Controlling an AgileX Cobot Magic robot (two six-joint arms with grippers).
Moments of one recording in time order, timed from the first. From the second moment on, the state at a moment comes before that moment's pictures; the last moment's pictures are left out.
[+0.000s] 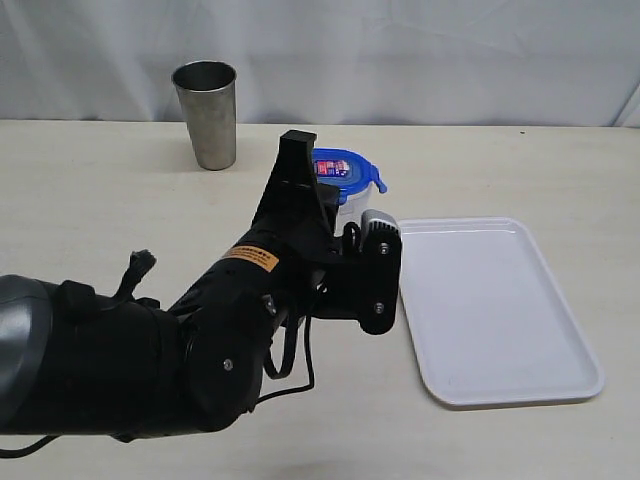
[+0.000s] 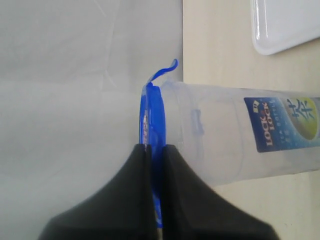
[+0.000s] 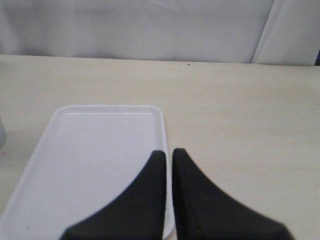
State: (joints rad) left arm -1.09 1.77 -0.83 -1.03 -0.81 2.11; right arm -0.03 0.00 0.00 -0.06 0.34 -0.01
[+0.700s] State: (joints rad) left arm -1.12 1.77 -0.83 -1.05 -0.81 2.11; right arm -0.03 0.00 0.00 -0.06 0.34 -0.01
